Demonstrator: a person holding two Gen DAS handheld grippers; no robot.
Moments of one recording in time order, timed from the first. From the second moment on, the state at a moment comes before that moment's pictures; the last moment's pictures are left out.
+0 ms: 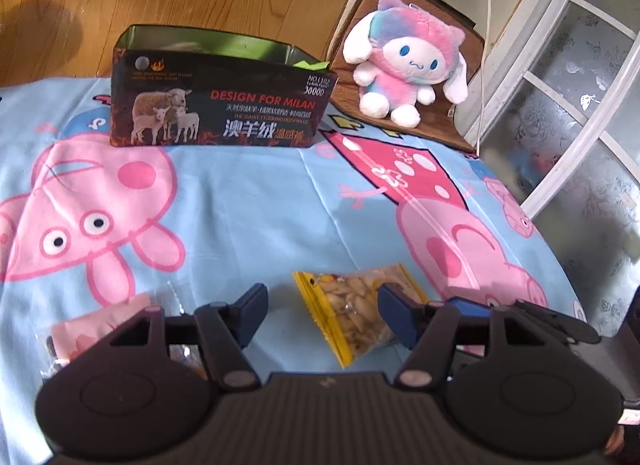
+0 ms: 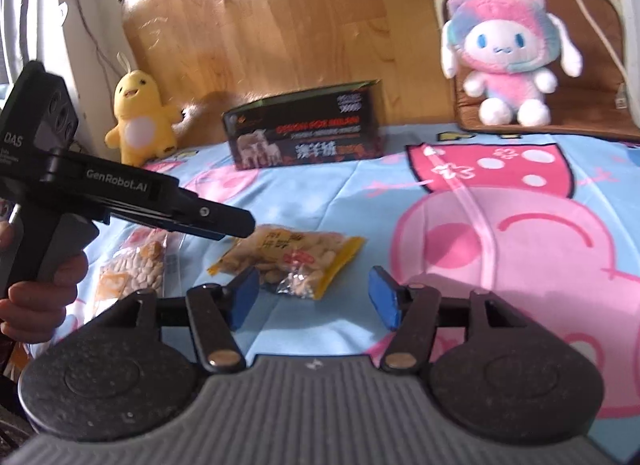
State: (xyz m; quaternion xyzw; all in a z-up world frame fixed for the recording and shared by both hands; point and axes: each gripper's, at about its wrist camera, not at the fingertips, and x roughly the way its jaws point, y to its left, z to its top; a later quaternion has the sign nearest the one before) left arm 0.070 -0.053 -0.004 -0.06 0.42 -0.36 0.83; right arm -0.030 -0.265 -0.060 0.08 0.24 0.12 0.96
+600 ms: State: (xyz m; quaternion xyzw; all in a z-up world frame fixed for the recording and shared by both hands) left arm 0.079 -0.054 0.034 -0.05 0.37 -0.38 0.84; right arm -0.011 -0.239 -0.028 0.00 0.18 0.13 0.97
